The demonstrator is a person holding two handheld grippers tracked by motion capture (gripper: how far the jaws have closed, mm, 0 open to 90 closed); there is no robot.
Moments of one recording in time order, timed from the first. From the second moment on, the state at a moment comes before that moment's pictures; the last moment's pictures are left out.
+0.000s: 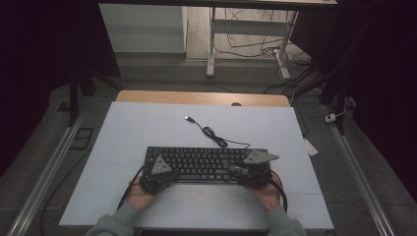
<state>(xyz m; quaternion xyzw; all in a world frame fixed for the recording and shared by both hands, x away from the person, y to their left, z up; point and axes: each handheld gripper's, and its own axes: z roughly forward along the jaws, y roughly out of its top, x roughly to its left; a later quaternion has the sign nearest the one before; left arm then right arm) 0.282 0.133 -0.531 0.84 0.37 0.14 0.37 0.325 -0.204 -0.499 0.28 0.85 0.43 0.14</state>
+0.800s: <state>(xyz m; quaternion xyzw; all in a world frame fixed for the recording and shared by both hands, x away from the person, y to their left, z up) 0.280 0.165 -0.516 0.78 0.42 0.16 0.43 0.325 -0.206 -0.498 0.28 0.85 0.43 0.14</state>
